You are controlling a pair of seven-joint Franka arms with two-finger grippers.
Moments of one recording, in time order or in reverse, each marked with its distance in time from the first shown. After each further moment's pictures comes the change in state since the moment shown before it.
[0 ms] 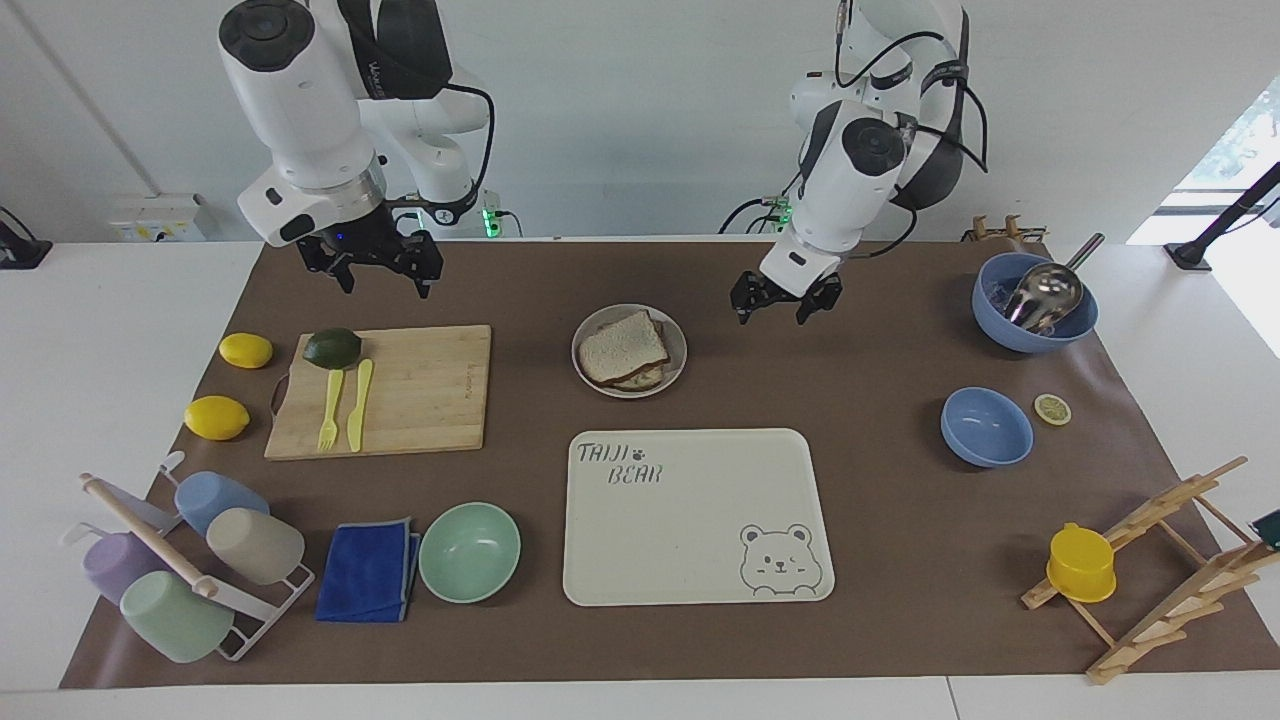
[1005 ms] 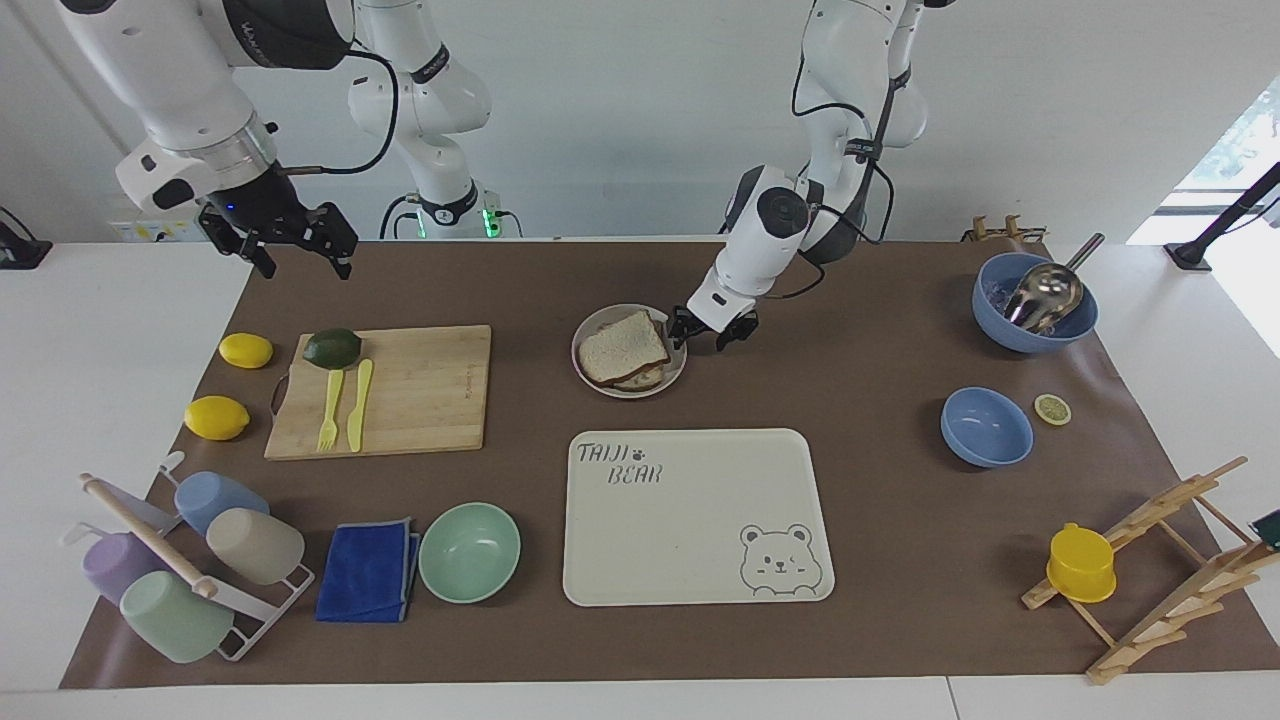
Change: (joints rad) left arm -0.153 0.151 0.001 -0.116 -0.160 0.309 -0.025; right arm 0.012 -0.049 -0.164 0.000 0.062 0.000 -0.109
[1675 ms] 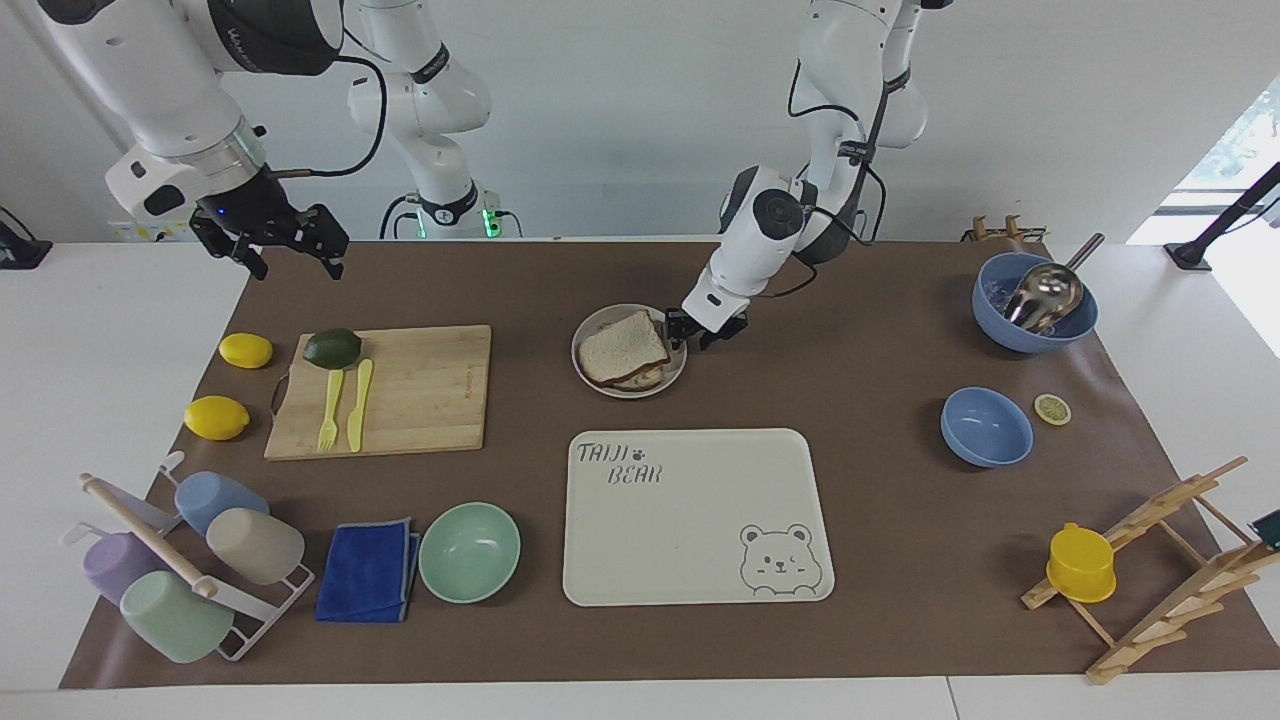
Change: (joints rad) left arm -0.019 0.004 0.001 0.000 -0.041 0.008 -0.021; right arm 0.014 0.007 -0.033 -0.001 0.000 -0.016 -0.046
